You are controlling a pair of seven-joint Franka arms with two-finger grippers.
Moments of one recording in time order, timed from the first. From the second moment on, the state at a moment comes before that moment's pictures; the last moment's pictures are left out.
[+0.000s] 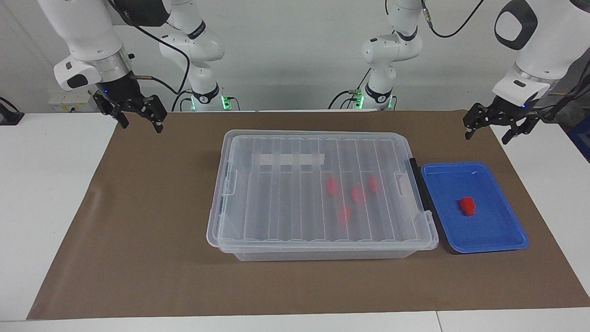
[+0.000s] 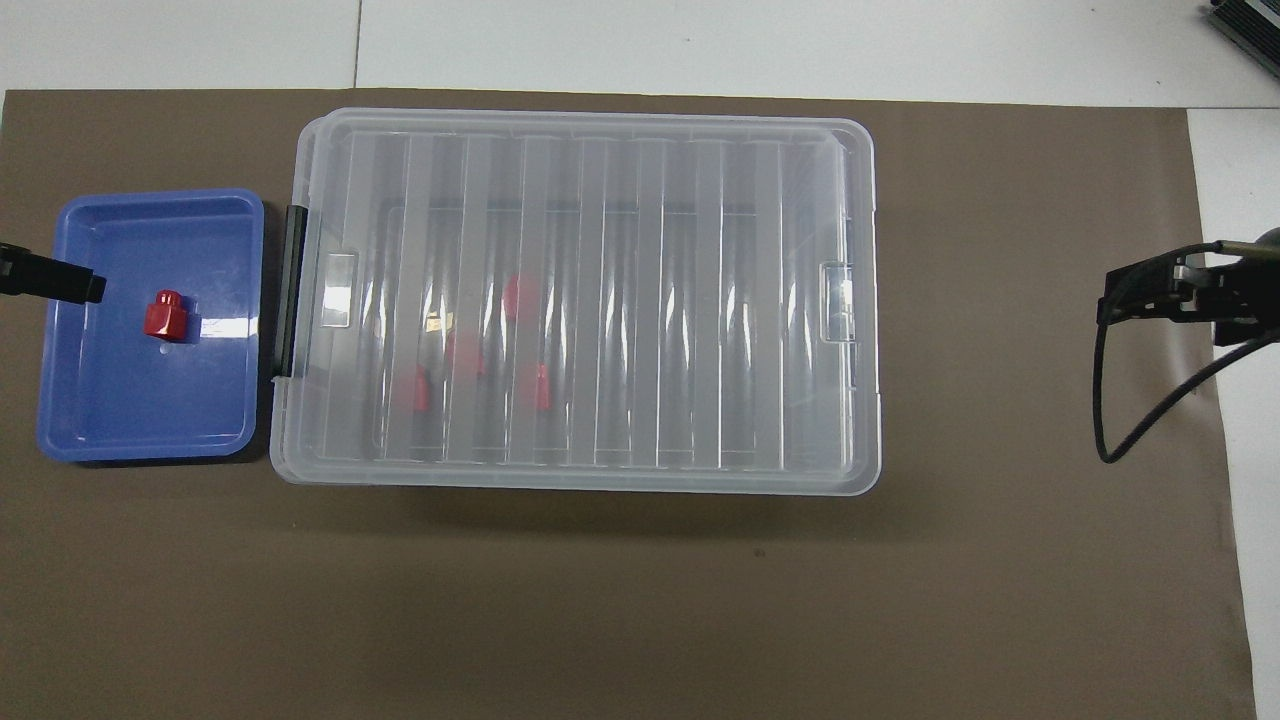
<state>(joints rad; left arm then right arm) 0.12 0.04 -0.09 -1.57 -0.03 1.71 0.30 0.01 -0.01 0.00 -1.55 -0.02 1.55 0.21</state>
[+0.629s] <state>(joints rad) 0.08 0.04 -0.09 -1.56 -0.05 1.65 0.21 0.01 -0.02 0.03 -1.55 -0.04 1.53 0.20</state>
